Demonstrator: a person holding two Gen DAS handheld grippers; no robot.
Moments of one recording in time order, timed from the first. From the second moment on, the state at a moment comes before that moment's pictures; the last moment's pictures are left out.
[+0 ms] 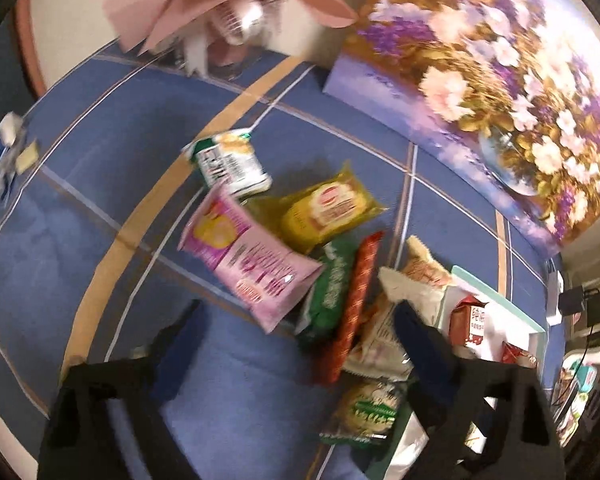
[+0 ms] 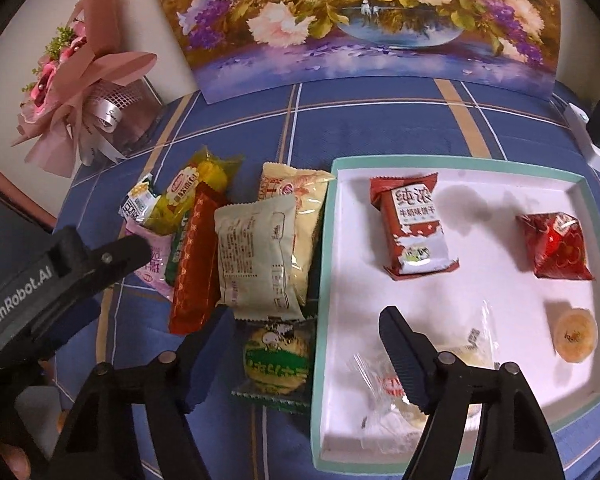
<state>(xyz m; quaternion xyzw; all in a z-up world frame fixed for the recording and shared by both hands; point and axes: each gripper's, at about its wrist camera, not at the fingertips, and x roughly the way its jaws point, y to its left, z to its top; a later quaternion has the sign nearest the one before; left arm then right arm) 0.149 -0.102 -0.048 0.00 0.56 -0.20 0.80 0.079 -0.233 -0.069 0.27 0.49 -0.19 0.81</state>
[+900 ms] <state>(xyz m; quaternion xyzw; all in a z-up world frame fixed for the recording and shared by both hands) 0.179 -0.112 -0.073 -0.01 0.59 -0.20 0.78 0.134 -0.217 -0.100 0.23 0.50 -0.19 0.81</state>
